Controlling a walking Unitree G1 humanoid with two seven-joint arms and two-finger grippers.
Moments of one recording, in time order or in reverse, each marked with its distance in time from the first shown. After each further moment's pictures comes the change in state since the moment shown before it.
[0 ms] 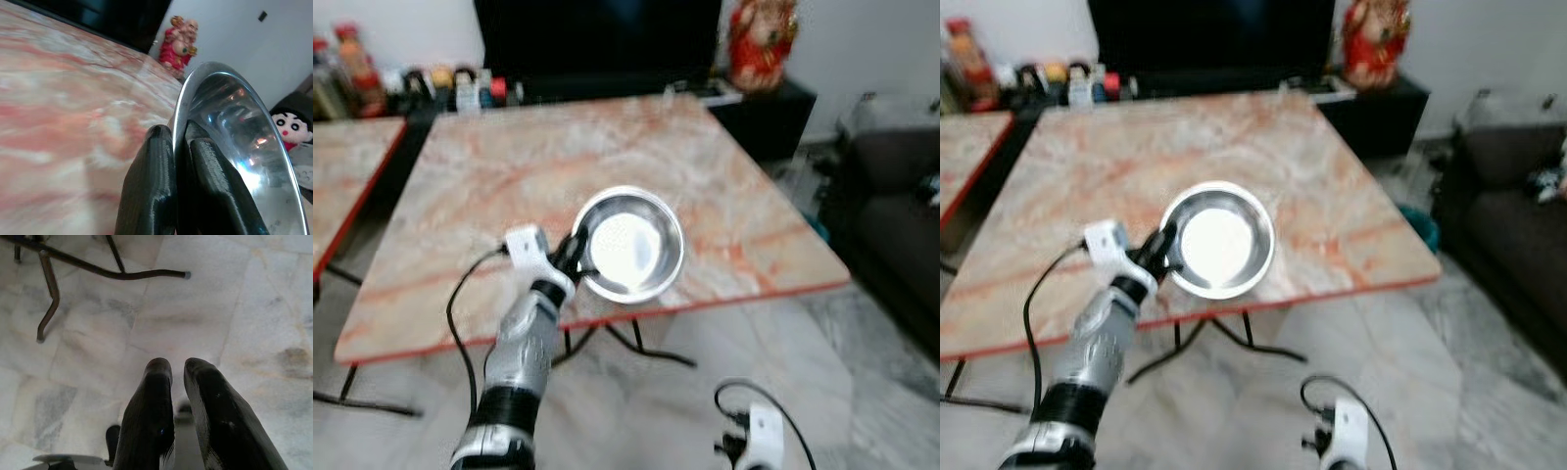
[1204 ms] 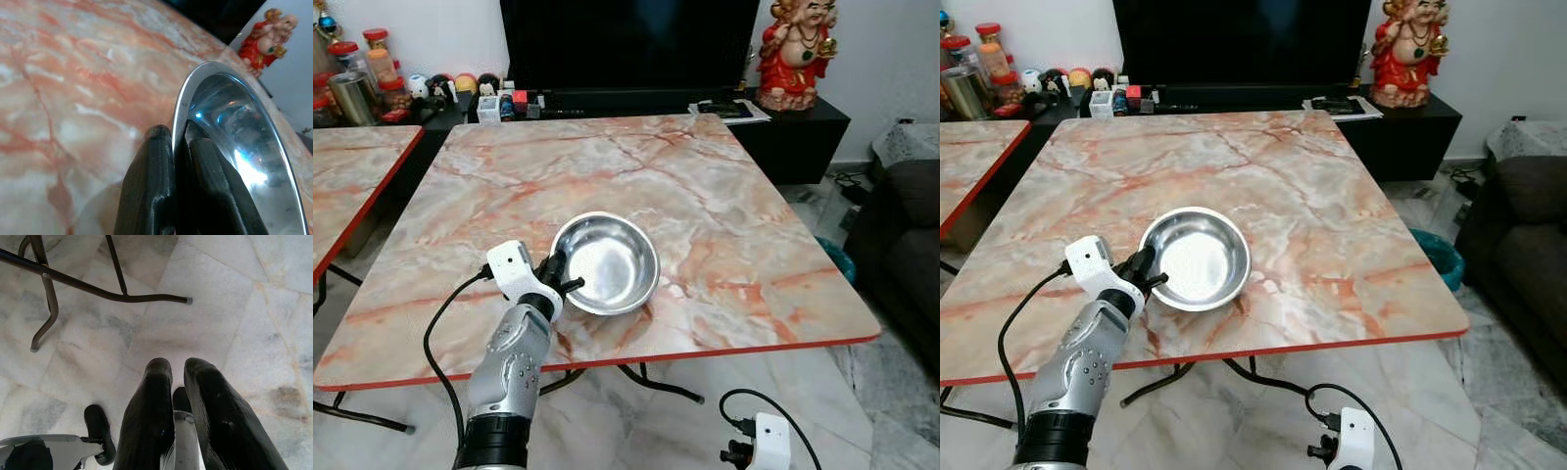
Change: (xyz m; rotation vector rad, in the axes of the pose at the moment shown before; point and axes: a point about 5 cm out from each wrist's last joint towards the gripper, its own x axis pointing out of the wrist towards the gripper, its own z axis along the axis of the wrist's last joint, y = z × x) left arm -0.029 0.012 0.004 -0.064 0.145 0.349; right arm -0.002 -0.008 -0.003 -0.013 0.005 0.000
